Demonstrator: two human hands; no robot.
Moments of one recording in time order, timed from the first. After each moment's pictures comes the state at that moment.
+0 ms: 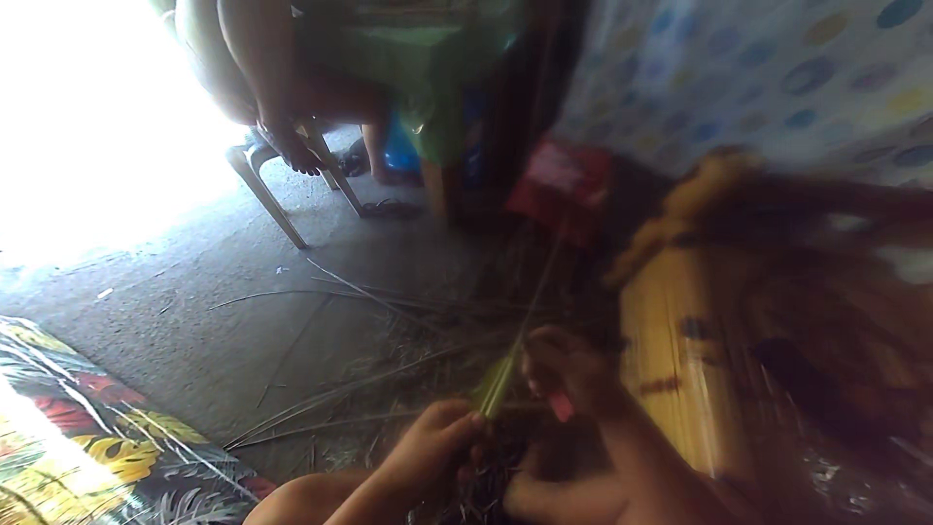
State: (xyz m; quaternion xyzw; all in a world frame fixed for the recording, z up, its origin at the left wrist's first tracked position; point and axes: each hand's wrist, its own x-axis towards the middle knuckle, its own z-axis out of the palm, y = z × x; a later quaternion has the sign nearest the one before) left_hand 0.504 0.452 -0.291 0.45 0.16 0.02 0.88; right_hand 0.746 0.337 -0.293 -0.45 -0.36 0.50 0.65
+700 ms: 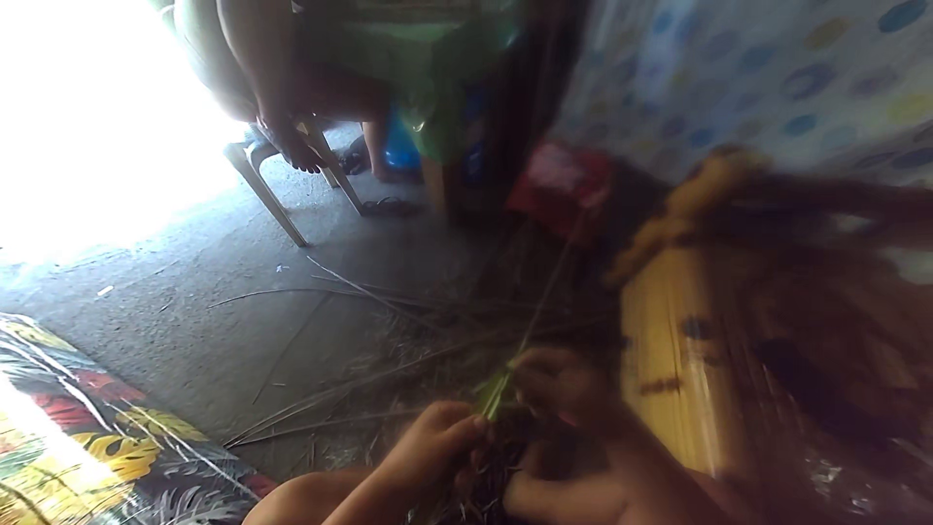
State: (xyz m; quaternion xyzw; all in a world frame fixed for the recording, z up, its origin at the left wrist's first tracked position) left_hand 0.503 0.454 -0.289 0.46 0.15 0.01 0.88; right_hand 0.737 0.334 -0.288 -0.48 -0.43 0.49 0.58
